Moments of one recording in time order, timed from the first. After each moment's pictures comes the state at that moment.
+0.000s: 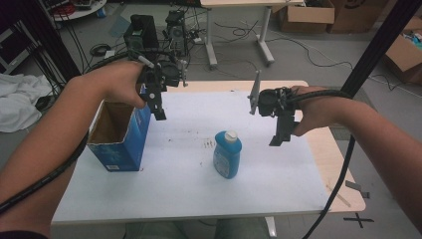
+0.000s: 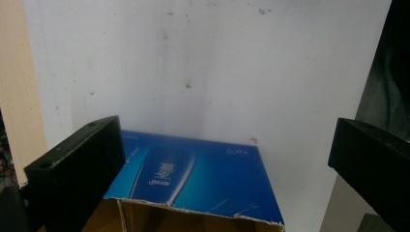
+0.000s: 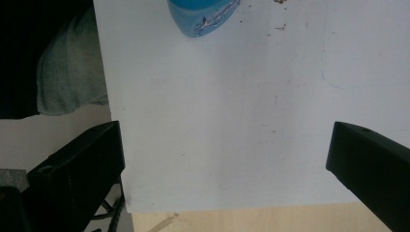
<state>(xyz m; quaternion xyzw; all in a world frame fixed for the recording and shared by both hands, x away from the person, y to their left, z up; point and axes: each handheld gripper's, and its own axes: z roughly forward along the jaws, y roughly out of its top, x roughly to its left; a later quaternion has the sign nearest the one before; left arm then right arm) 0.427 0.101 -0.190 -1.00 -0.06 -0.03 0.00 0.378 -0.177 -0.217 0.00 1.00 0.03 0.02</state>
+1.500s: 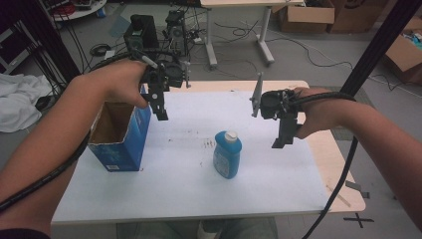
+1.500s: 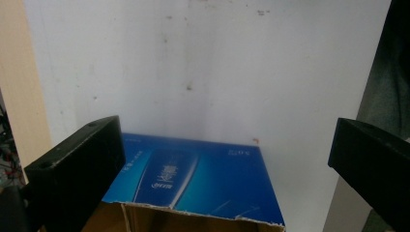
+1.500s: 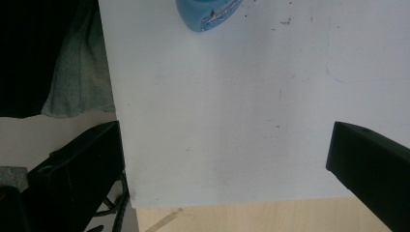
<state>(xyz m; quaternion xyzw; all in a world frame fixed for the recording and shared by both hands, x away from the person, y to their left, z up) 0.424 0.095 -0.187 -1.00 -0.05 -0.04 0.00 0.371 -0.180 -0.216 0.00 1.00 0.02 0.02</state>
